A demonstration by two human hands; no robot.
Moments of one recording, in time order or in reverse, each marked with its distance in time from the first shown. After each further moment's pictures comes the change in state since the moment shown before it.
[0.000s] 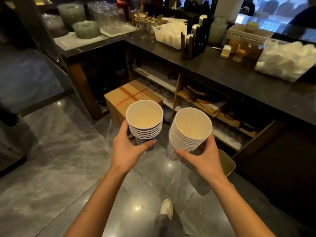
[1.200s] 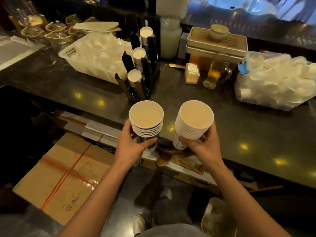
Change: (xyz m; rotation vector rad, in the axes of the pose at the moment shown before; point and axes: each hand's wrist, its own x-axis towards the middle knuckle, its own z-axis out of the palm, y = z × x) left_hand 0.641 -0.049 0.344 -0.043 -0.447 -0.024; right_hand 0.634 0.139 -0.105 -0.065 0.408 0.218
